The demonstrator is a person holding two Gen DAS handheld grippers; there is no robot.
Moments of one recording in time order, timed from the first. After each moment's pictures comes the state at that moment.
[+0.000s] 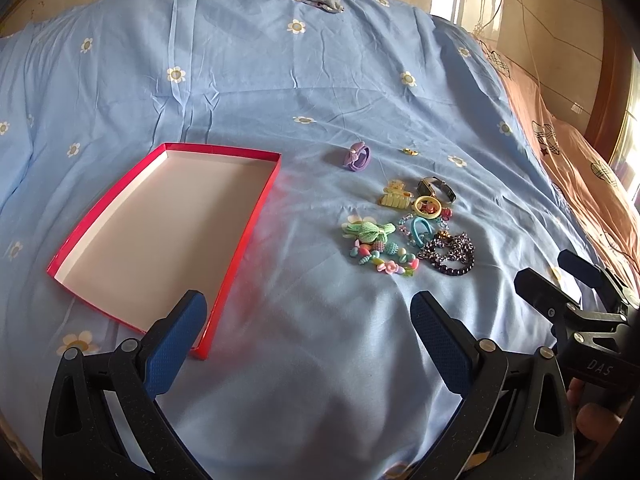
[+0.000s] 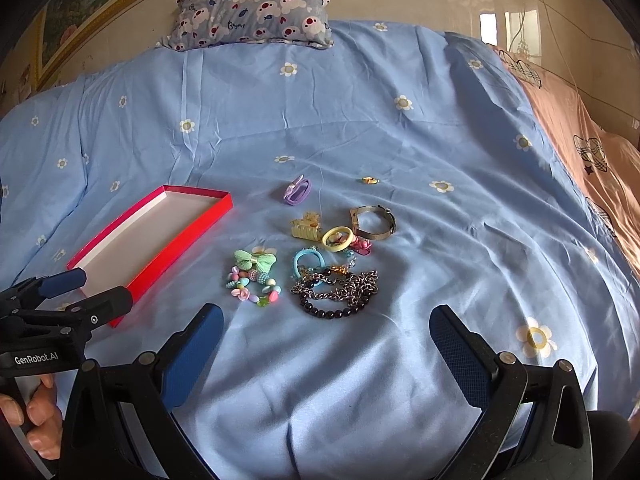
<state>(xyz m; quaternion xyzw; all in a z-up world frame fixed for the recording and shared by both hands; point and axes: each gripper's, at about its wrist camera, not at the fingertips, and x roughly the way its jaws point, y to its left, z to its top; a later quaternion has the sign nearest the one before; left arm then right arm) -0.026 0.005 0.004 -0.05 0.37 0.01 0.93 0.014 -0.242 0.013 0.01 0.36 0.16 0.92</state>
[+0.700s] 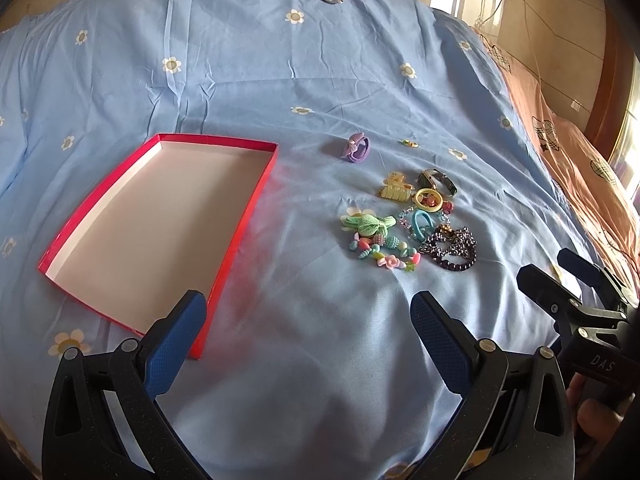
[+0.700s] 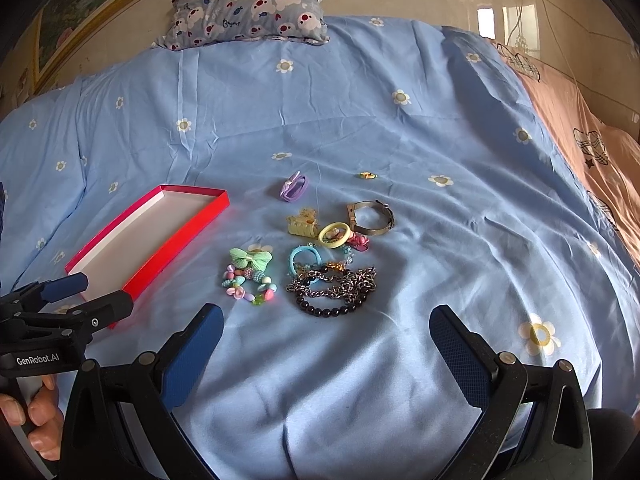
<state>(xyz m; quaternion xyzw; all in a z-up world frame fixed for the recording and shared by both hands) -0.017 0.005 -0.002 -0.05 0.38 0.00 0.92 0.018 -0.246 0.008 0.01 0.36 0.16 0.92</state>
